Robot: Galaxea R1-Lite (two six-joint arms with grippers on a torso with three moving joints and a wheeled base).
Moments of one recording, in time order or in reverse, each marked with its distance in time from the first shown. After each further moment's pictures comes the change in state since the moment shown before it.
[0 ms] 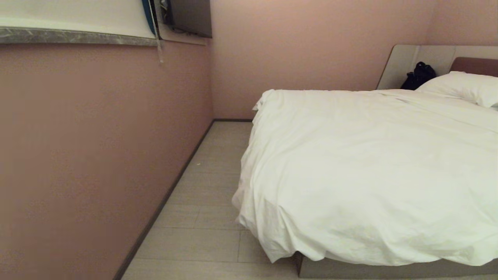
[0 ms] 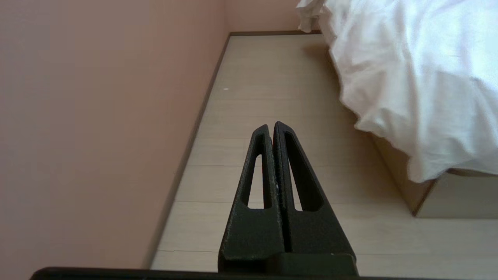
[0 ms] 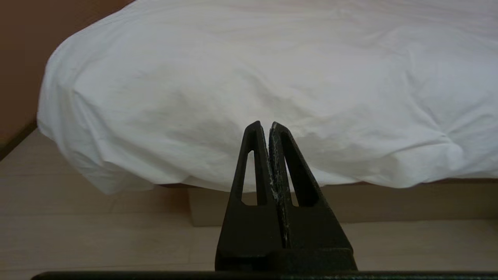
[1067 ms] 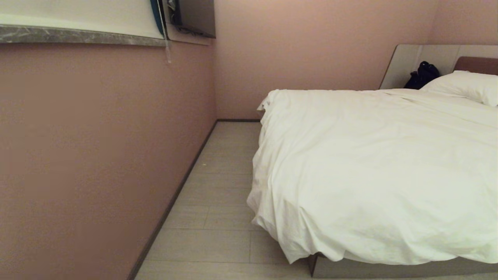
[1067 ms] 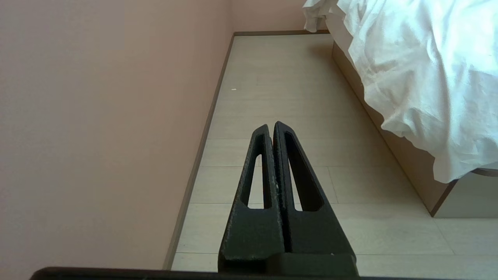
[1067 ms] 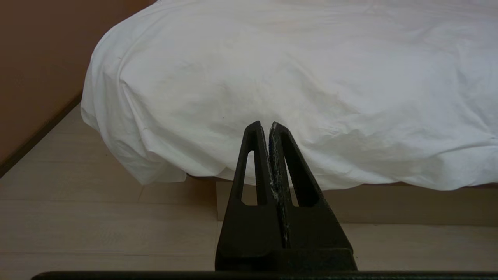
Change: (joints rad) left arm 0.000 0.000 0.001 0.000 0.000 -0.002; right arm 0.000 0.000 0.043 -0.025 0.059 -0.003
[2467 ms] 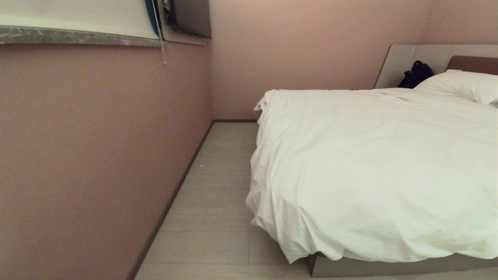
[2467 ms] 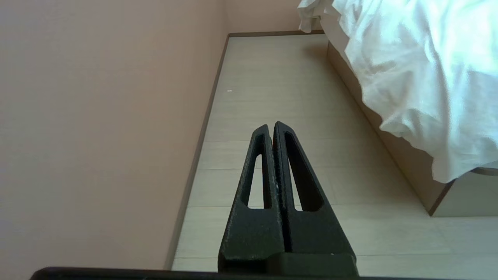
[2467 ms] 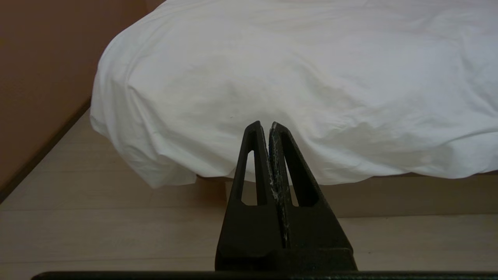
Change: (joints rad) left arm 0.000 0.000 0.000 0.000 0.000 -0.001; right arm 0.000 -0.001 0.004 -0.004 -0.001 0.047
